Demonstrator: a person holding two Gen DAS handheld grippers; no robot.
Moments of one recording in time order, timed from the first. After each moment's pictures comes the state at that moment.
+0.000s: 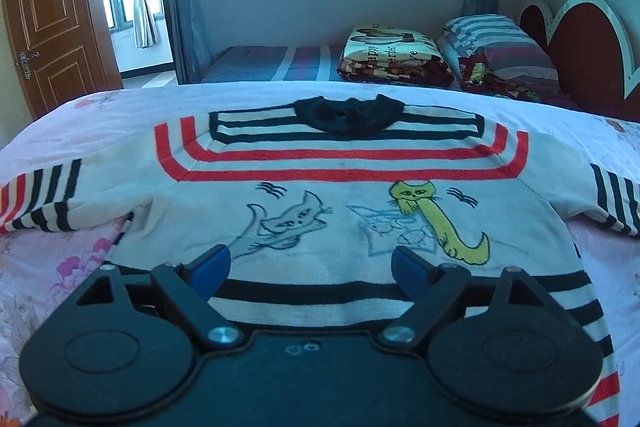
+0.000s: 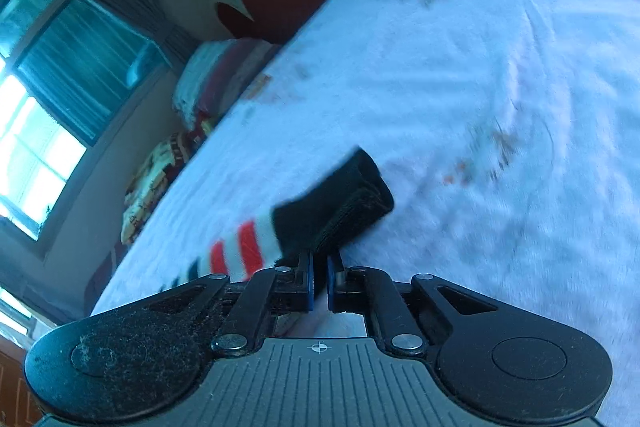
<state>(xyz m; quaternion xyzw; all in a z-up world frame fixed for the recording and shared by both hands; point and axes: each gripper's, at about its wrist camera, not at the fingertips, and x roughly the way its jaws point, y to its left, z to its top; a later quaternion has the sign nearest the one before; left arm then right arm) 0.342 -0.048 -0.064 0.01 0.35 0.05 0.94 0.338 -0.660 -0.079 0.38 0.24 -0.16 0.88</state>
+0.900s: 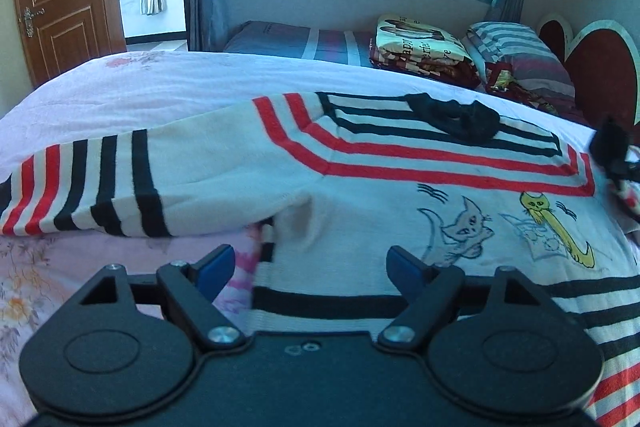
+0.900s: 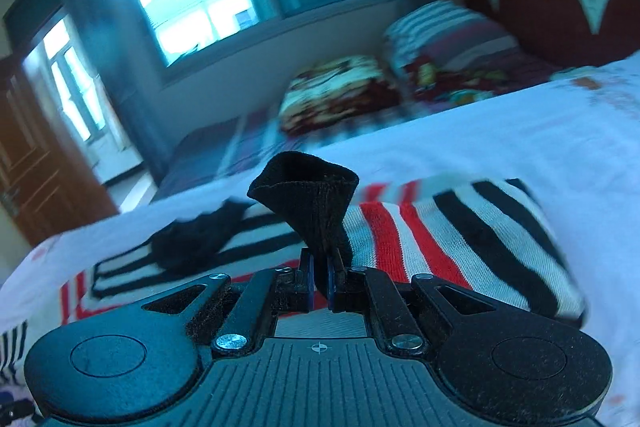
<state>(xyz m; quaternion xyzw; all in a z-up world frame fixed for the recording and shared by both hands) 0.368 0.125 -0.077 -0.04 0.38 0.03 0.93 0.448 -0.296 -0.036 0.17 0.31 0.07 0.93</state>
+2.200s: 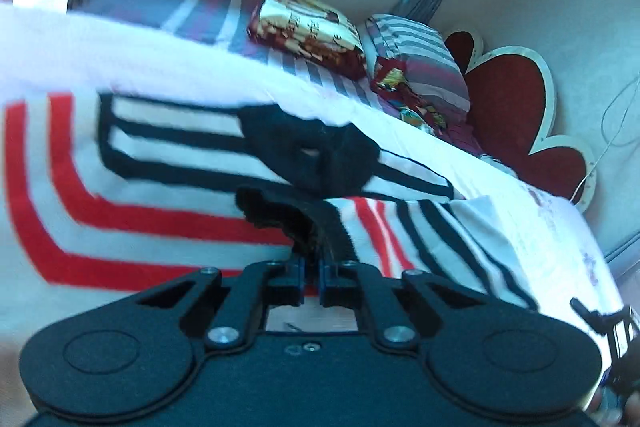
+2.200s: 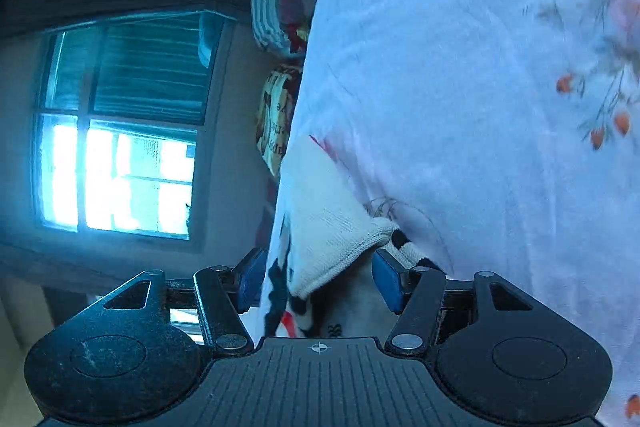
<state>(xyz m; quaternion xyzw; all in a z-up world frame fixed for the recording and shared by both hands) 0.518 0.048 -0.106 -0.16 0.40 -0.16 0.89 0.372 -0.433 -0.130 0.68 0.24 0.01 0.69</state>
